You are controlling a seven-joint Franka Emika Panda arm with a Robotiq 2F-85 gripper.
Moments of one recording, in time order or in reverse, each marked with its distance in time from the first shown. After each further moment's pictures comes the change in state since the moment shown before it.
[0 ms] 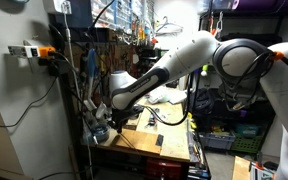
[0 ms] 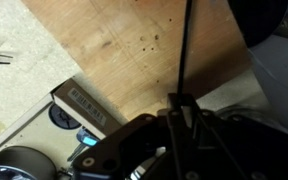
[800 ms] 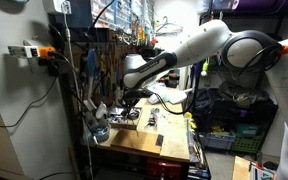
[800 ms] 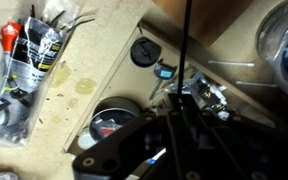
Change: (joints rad) arm -0.071 -0.097 -0.096 0.009 0.069 -0.001 0.120
